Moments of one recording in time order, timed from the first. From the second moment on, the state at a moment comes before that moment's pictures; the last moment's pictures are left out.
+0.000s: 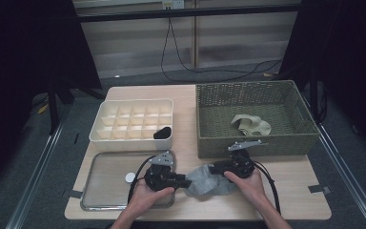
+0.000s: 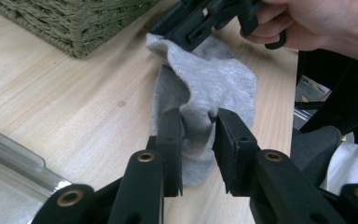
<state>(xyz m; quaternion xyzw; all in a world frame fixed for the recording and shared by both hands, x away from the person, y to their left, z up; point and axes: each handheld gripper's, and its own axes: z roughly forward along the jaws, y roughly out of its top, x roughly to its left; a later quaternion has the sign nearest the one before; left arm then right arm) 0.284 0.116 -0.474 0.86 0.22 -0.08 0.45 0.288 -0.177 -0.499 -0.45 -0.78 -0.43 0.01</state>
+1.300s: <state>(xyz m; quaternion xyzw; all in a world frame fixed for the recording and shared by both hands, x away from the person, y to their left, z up) 0.298 0.118 -0.460 0.83 0.25 -0.05 0.49 0.288 -0.216 -0.481 -0.48 -0.73 -0.49 -0.01</state>
